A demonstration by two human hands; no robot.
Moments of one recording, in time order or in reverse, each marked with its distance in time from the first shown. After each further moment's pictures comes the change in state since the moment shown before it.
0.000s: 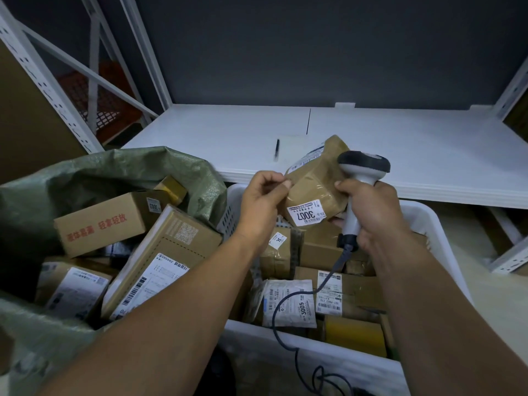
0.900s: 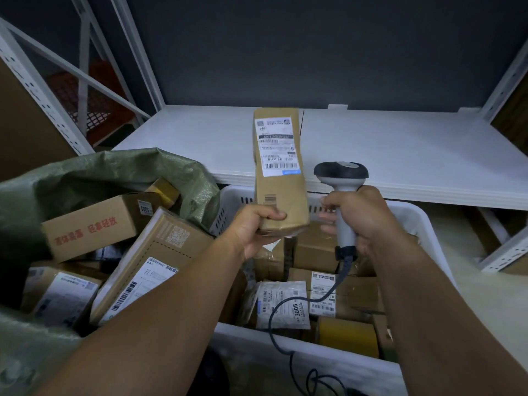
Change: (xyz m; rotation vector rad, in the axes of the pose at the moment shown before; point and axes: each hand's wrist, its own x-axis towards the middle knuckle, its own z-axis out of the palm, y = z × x) left_hand 0.006 -0.014 -0.022 -0.069 -0.118 -0.524; right_hand 0.002 0.000 -0.010 -0.254 -0.152 0.027
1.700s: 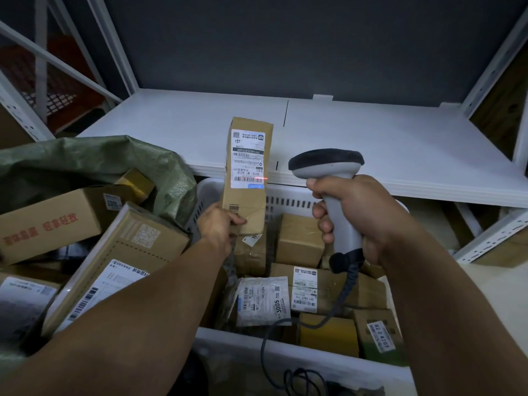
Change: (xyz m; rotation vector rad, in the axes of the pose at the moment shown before) left_hand 0.048 -0.027 -0.019 -0.031 0.523 0.052; right_hand -0.027 -0.026 -0.016 -0.014 -0.190 0.025
